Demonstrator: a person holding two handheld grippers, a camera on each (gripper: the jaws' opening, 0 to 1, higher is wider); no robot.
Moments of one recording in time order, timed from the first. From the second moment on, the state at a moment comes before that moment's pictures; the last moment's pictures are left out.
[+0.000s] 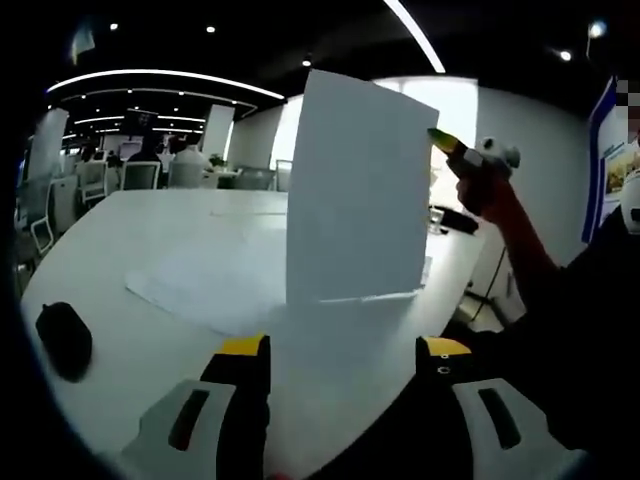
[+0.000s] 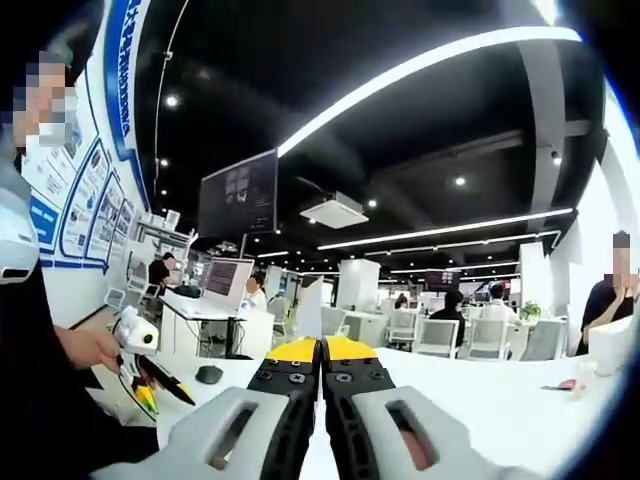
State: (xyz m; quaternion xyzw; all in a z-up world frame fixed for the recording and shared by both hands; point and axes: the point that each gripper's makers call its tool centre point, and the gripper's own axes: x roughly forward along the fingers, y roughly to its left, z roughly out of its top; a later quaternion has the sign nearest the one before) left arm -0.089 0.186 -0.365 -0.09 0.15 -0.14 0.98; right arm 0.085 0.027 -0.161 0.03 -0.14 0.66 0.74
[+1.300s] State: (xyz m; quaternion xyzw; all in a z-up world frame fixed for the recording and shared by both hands) left arm -0.085 0.180 -0.362 -0.09 0.14 -0.15 0.98; right arm 0.052 0.034 -0.143 0.04 -0.15 0.69 0.71
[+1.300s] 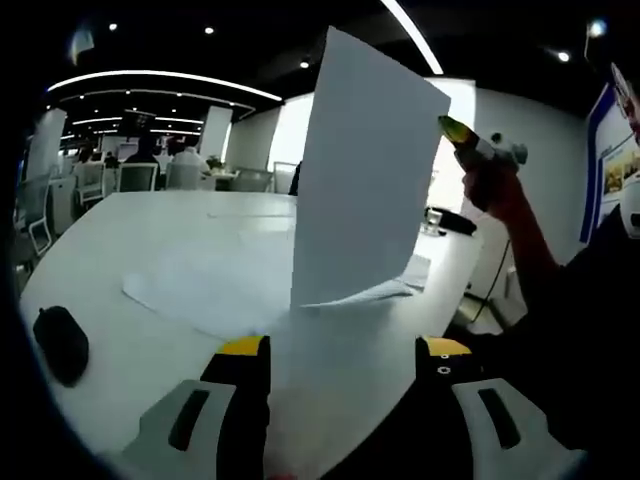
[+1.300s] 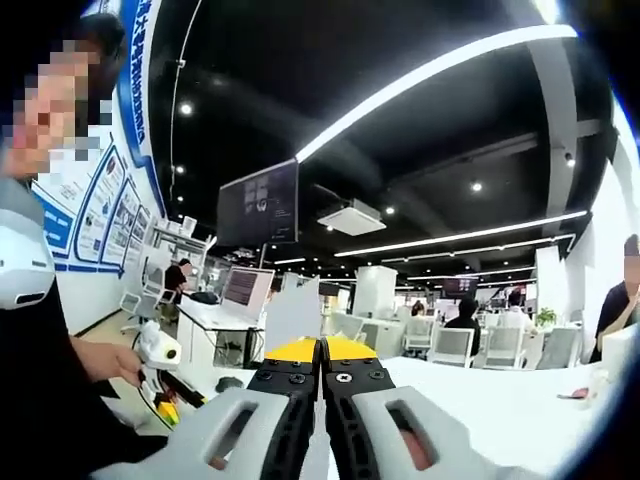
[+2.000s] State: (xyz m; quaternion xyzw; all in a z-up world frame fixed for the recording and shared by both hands) left arm -0.083 0.174 -0.357 -0.09 0.13 -0.16 0.98; right arm 0.039 0.039 -0.130 0.04 -0.16 0.70 0.70
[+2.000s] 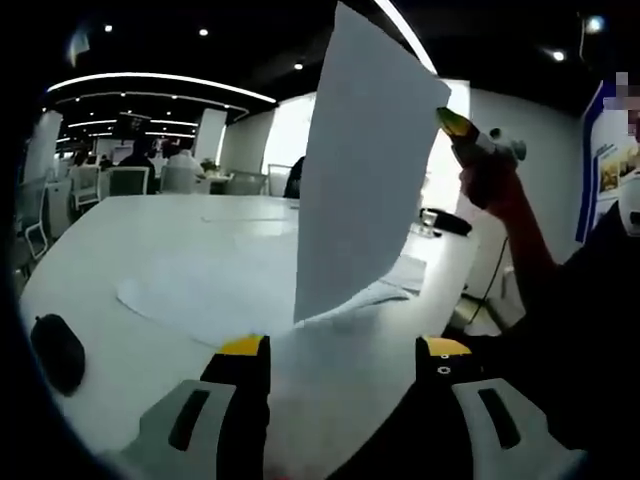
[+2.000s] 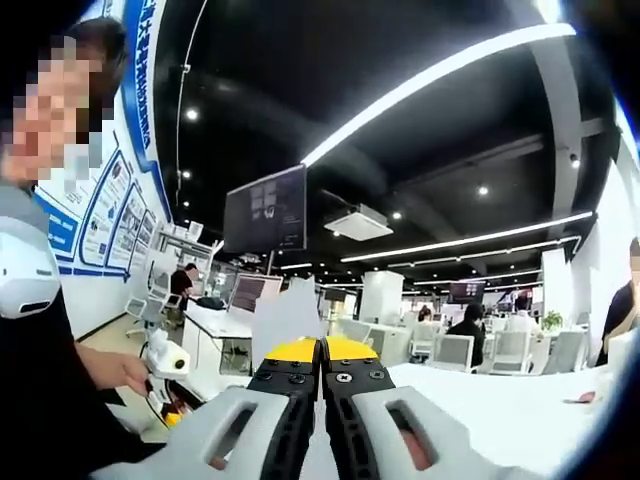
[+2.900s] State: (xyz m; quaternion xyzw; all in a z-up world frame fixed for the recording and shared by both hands) left arm -0.070 0.141 -0.338 -0.08 0.10 -0.19 0.97; right arm 0.029 0.039 -0.121 0.05 -0.16 0.71 0.69
